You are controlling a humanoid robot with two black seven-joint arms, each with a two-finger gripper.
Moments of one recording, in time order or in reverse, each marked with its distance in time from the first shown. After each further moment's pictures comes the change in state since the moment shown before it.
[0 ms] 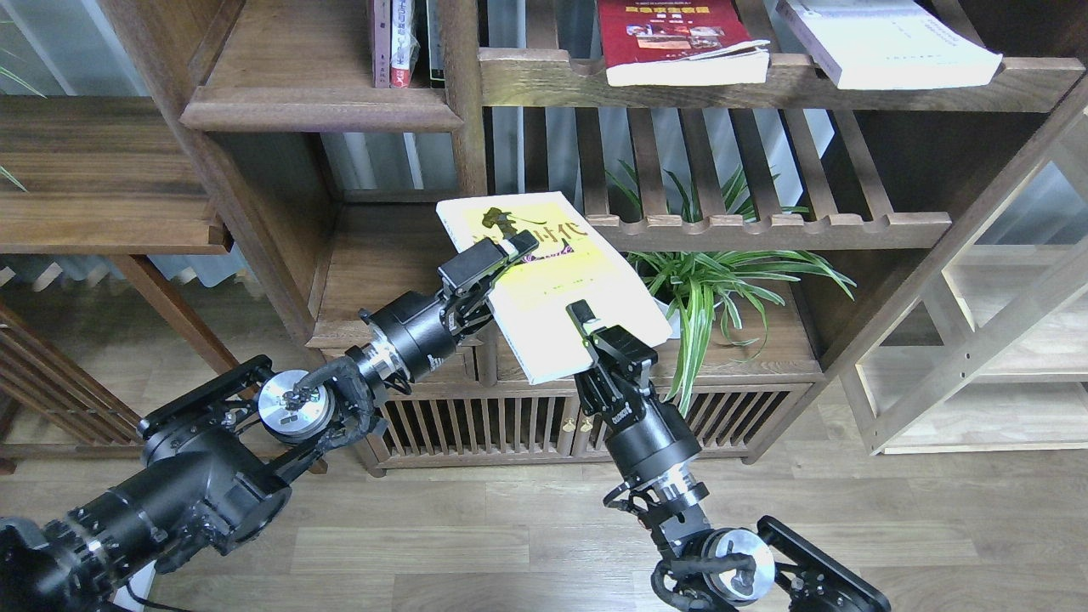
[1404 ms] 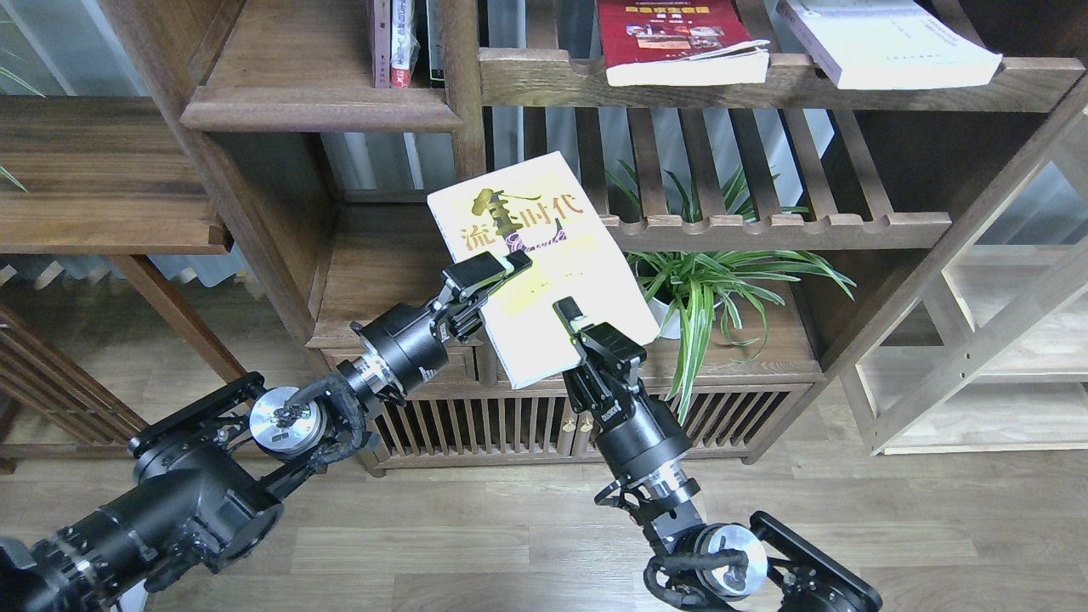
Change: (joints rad) left arm 0.039 0.015 -0.013 -0.030 0.007 -0.022 -0.014; right arm 0.017 0.022 0.000 -0.003 -0.023 0.000 -0.022
